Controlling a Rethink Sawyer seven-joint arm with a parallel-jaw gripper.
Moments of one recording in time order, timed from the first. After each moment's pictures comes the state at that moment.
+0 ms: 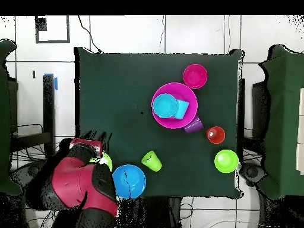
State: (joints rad) arm 0.40 -0.93 -0.31 1.85 -0.17 0.23 2.17
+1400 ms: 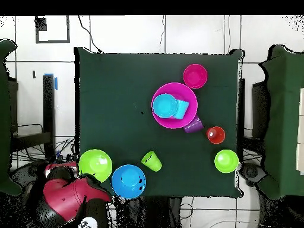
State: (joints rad) arm 0.18 -1.01 0.16 2.17 -0.17 -0.02 2.17
